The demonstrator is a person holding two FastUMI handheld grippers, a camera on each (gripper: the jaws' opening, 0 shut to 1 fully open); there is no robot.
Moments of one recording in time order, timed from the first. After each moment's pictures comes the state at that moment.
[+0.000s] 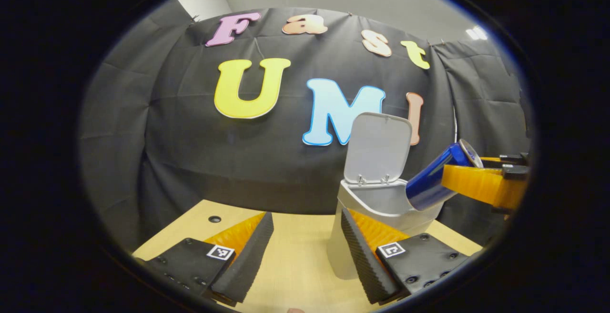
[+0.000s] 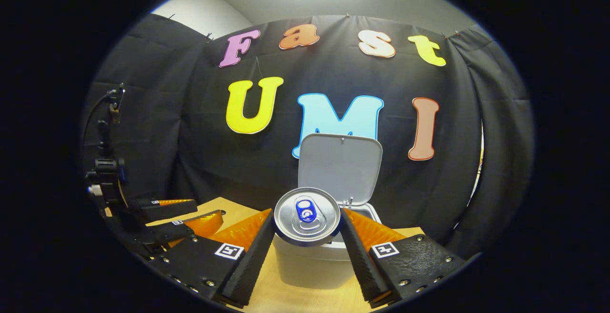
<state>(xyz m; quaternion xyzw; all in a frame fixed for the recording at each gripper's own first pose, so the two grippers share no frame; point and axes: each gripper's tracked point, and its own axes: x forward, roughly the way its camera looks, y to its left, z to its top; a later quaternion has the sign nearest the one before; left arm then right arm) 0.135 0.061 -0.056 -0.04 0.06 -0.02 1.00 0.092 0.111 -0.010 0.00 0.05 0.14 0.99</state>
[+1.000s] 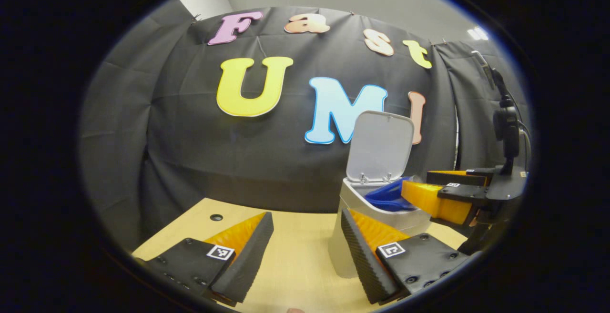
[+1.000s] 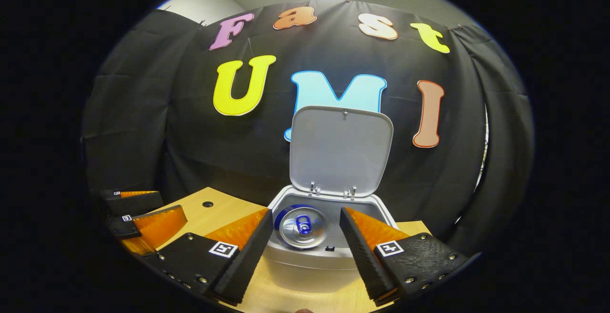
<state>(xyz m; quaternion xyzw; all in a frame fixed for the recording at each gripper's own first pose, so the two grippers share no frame) 0.132 0.070 -0.061 -0.04 0.07 -0.01 1.00 0.143 0.118 -0.047 -0.01 0.09 0.12 0.99</state>
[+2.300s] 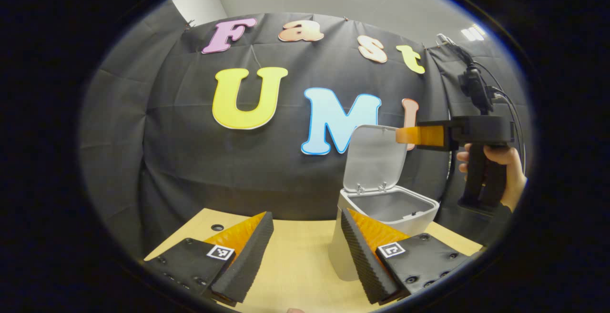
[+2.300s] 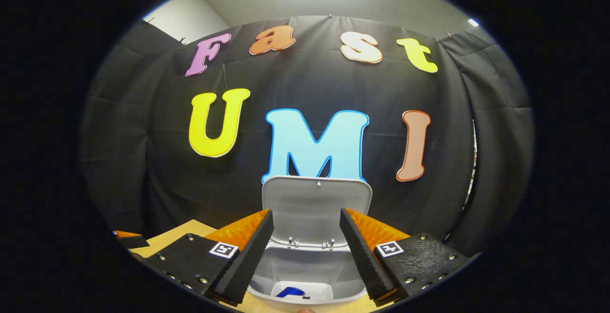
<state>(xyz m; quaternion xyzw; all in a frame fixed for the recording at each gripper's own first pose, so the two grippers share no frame) 0.129 0.081 -0.025 -0.03 0.05 -0.03 1.00 0.208 0.091 0.065 0.01 0.03 0.07 1.00</state>
